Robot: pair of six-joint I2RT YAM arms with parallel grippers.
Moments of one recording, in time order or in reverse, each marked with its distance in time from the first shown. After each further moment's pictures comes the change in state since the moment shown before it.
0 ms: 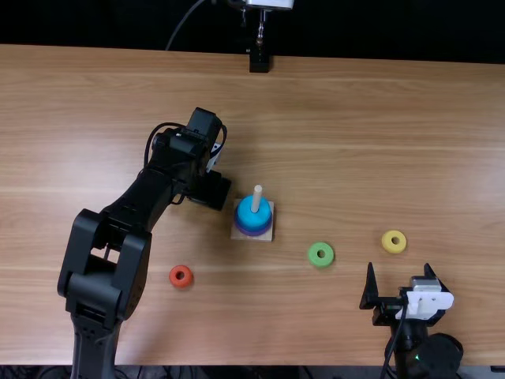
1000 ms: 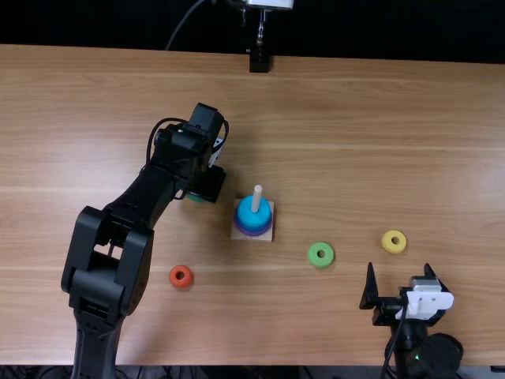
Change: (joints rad) left arm 0.000 0.027 0.046 -0.003 0.000 0.000; right arm 0.000 0.000 0.000 0.000 0.000 0.000
